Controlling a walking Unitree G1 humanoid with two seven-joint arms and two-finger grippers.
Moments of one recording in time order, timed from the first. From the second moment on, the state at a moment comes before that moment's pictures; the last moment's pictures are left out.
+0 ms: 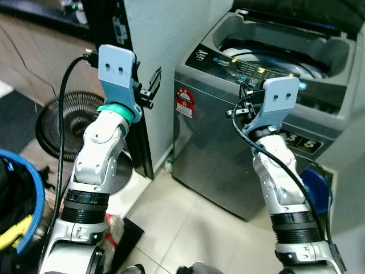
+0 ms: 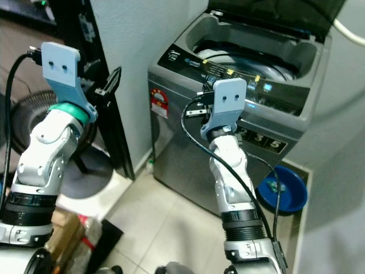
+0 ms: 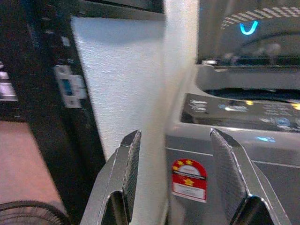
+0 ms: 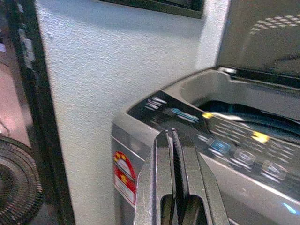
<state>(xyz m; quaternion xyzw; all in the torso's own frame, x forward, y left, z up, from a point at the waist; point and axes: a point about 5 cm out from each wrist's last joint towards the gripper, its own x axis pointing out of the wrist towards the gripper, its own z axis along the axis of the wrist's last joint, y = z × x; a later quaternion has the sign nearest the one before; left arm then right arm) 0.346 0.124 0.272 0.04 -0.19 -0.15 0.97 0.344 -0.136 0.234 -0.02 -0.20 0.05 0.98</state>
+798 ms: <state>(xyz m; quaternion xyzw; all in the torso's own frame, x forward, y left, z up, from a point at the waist) 0.347 0.135 0.266 0.05 -0.18 -0.12 0.97 0.346 -0.129 0.236 -0.01 -0.21 0.07 0.98</state>
